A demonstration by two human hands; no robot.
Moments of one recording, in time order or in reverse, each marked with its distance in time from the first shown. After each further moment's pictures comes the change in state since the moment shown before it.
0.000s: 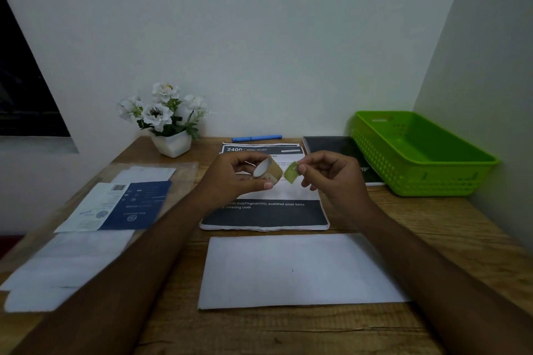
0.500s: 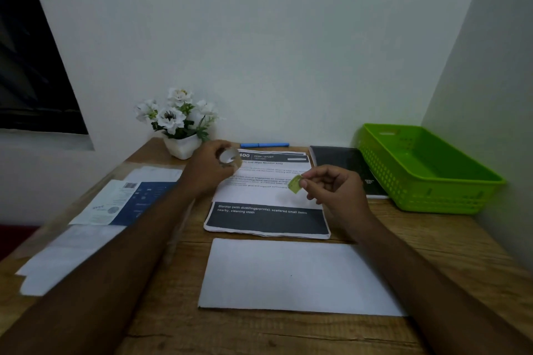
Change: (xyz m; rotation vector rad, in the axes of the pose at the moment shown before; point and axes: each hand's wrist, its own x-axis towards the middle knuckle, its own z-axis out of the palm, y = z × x) left_hand 0.025 -0.038 -0.049 0.476 0.300 -0.055; right_hand -0.001 0.009 -0.003 -0.022 0.000 0.073
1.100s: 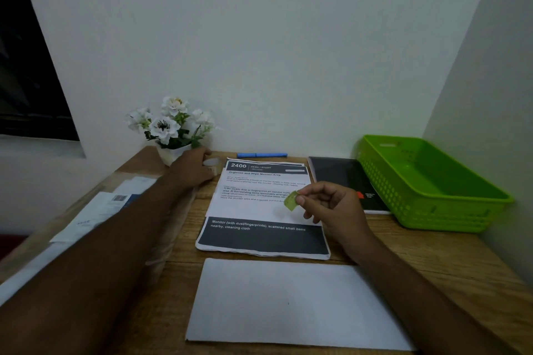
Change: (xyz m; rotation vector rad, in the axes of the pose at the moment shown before) left_hand 0.048 -0.041 -0.010 0.266 -0.161 -0.151; right_hand 0.003 0.008 -0.002 0.041 -0.046 0.076
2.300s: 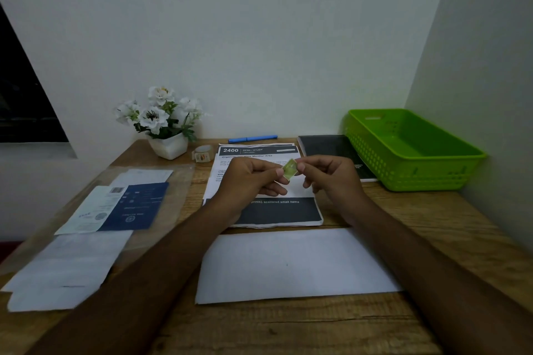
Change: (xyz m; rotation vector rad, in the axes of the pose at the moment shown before) left_hand -0.117 0.129 0.028 -0.935 -0.259 -0.013; right_hand -0.006 -0.009 -0.004 -0.015 0.085 0.009
